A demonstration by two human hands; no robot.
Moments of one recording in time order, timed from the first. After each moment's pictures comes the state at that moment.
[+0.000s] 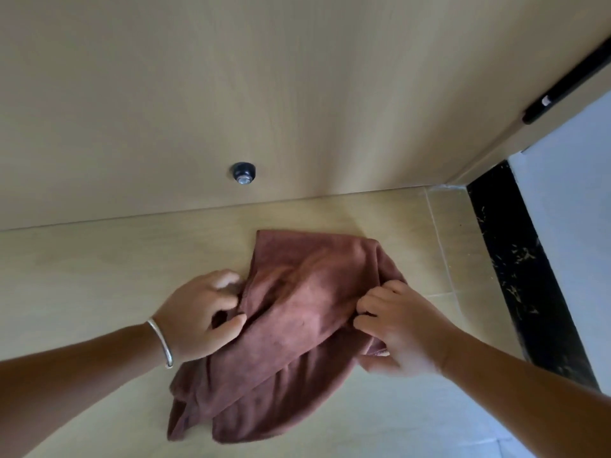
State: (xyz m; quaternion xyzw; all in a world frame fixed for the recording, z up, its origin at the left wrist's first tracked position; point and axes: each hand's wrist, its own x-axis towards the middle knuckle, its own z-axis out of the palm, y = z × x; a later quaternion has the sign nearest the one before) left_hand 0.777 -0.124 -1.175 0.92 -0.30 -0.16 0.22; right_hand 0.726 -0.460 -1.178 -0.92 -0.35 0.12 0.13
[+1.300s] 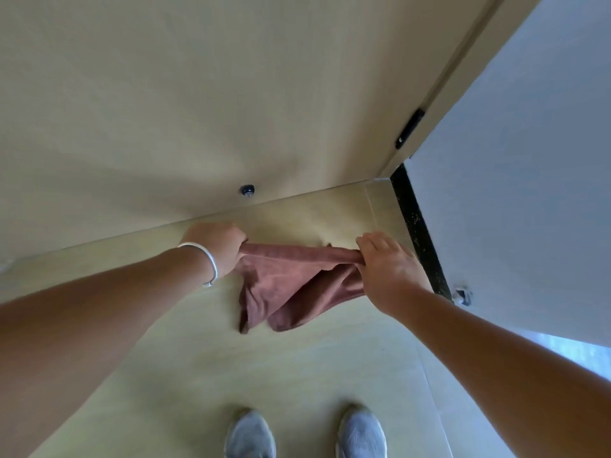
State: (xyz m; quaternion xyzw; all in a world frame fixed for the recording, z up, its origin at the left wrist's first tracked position) left_hand 0.806 -0.183 -0.951 0.91 -0.25 -0.29 -0.13; right_hand 0.688 -0.444 -0.939 -0.97 0.02 0.24 0.10
